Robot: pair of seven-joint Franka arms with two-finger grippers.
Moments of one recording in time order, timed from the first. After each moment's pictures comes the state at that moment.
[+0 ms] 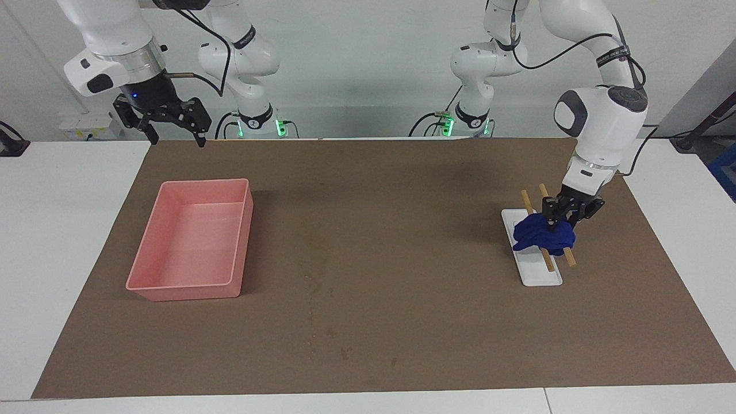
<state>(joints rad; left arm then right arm) 0.04 0.04 -0.02 -2.08 -0.02 2.34 0.07 0.00 0.01 0.04 -1.46 -0.02 1.45 0.12</state>
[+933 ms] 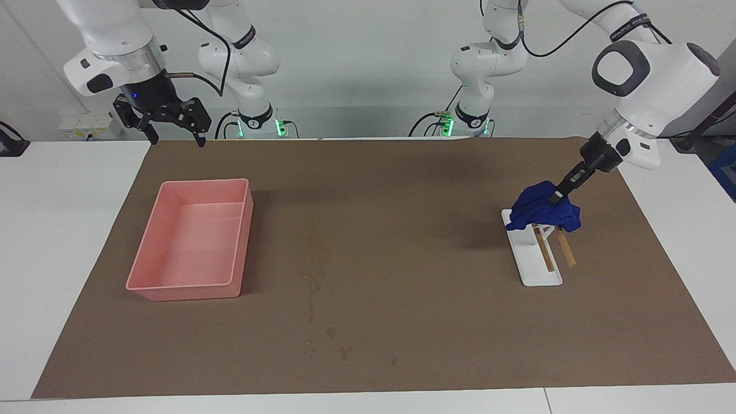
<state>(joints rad) 0.07 -0.01 -0.02 -1.84 -0.43 1.87 -0.61 0.00 0.01 0.04 -1.46 -0.02 1.45 0.12</state>
